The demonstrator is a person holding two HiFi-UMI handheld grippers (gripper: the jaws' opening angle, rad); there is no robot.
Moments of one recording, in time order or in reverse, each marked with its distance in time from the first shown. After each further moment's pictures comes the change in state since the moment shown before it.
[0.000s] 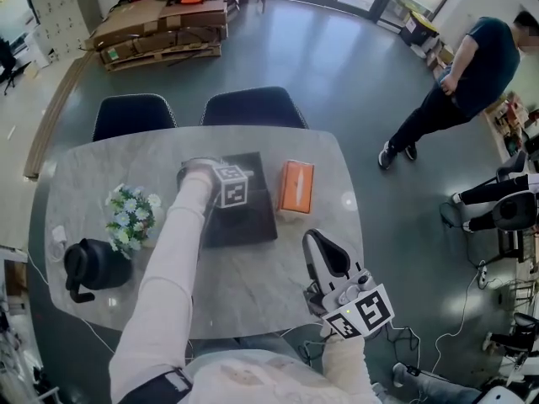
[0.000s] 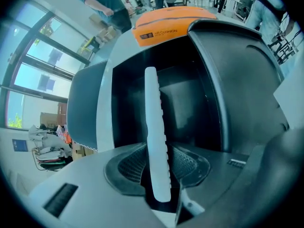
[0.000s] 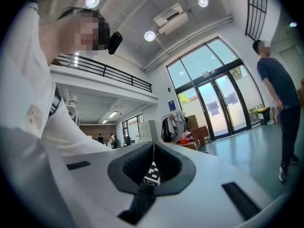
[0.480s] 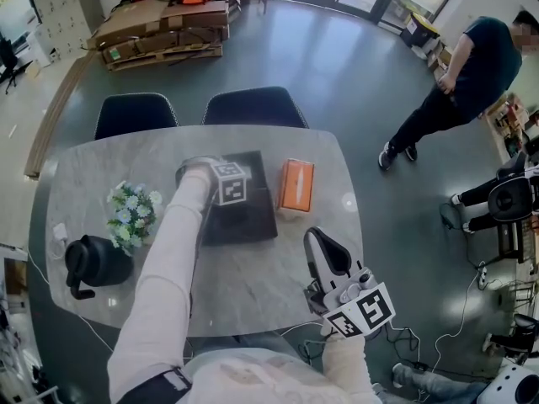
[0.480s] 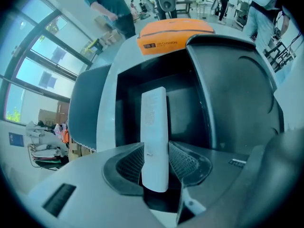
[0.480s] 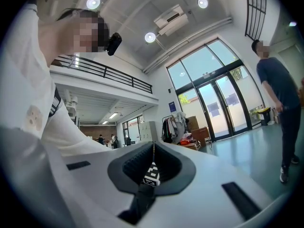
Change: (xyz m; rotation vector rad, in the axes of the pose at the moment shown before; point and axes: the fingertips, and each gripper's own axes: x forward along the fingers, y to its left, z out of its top) left arm -0.011 -0.004 0.002 -0.034 -0.057 -0.024; right arm -0.003 0.004 0.006 0.001 -0.015 0.005
